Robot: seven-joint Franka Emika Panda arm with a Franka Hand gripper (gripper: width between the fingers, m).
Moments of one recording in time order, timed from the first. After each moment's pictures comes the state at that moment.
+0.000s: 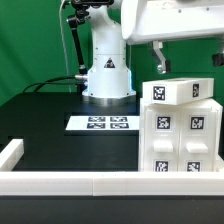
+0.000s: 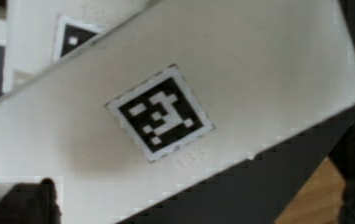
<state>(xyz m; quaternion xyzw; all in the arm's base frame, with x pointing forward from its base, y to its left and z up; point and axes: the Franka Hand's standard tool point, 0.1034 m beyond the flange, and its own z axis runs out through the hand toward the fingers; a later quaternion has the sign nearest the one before) 0.626 0.093 0.187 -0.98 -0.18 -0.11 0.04</state>
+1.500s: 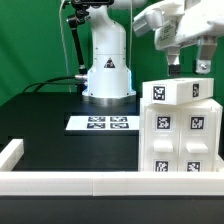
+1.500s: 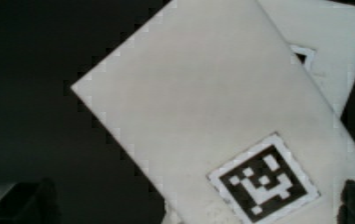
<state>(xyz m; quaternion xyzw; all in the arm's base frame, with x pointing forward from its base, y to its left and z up) 0.632 0.085 0.179 -0.58 -0.80 -0.04 -0.11</state>
